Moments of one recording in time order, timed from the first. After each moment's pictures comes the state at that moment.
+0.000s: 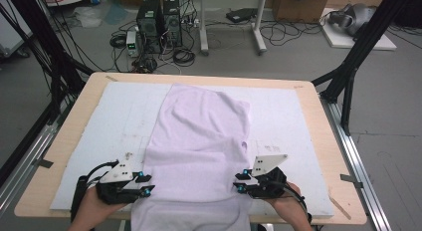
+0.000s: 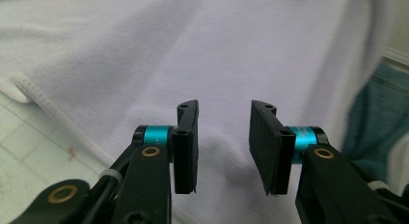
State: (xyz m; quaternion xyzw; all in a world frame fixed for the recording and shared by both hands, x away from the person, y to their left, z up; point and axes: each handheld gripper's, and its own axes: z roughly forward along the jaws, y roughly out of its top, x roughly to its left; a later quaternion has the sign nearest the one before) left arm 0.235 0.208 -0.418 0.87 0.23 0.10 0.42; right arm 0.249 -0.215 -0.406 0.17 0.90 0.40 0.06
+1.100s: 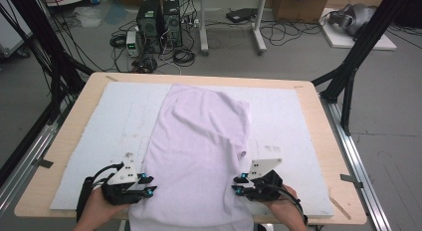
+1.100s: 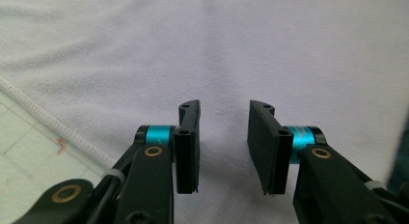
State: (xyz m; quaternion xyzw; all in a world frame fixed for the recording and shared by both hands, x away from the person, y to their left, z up) left arm 0.237 0.205 -0.435 0.88 0.23 0.11 0.40; right arm 0.248 -0.210 -0.424 0.18 0.90 0.39 0.06
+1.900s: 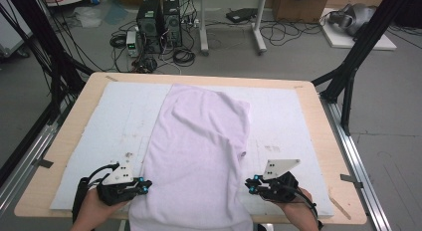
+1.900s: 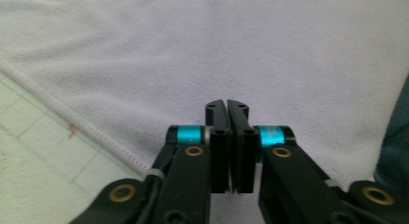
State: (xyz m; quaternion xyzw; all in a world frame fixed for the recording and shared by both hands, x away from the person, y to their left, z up) left arm 0.232 0.217 -0.431 0.88 0.24 0.10 0.41; right arm 0.238 -0.242 -0.409 0.21 0.89 0.39 0.08
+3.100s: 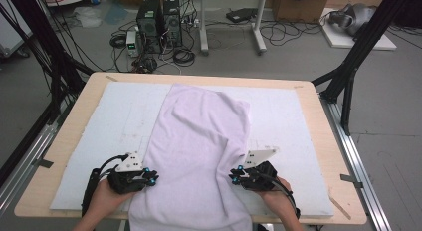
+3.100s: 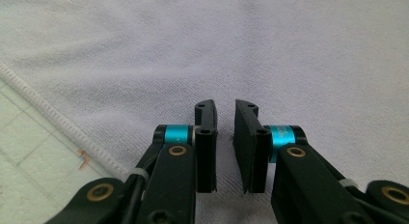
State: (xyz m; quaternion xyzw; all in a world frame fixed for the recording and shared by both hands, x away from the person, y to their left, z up) left arm 0.260 0.203 -0.442 0.88 0.26 0.10 0.40; right arm 0.271 -0.201 -0.428 0.21 0.90 0.39 0.08
